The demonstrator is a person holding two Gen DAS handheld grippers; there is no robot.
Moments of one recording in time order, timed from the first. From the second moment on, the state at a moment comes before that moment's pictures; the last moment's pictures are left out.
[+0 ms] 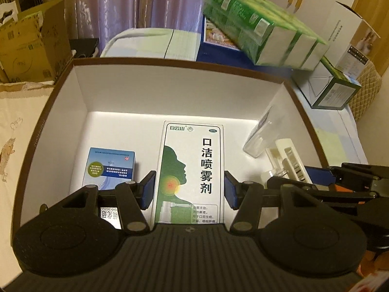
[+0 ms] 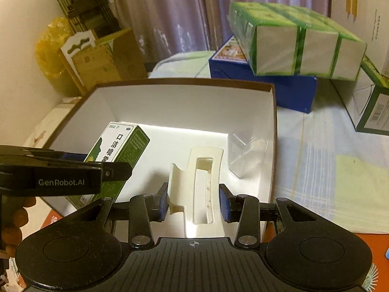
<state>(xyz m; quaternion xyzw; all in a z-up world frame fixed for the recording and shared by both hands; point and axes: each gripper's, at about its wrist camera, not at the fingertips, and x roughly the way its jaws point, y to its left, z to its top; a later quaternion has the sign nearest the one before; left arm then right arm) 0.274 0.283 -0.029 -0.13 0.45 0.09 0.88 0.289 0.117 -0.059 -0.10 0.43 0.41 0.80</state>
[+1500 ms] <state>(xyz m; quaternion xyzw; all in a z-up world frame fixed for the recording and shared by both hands) 0.229 0.266 0.007 -0.11 0.40 0.11 0.90 0.259 0.088 -0.028 -0.05 0.39 0.41 0.82</state>
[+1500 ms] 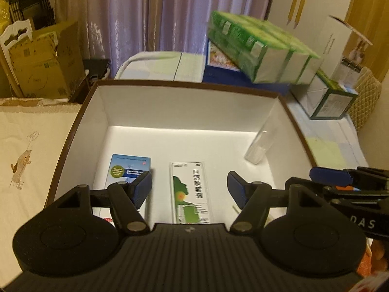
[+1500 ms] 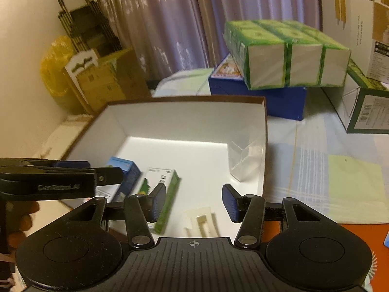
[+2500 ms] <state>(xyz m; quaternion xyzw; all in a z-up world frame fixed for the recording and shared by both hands) 0.164 0.106 0.000 -0.07 0.41 -0.02 0.91 0.190 -0.103 -0.023 -0.01 0.40 0.35 0.84</state>
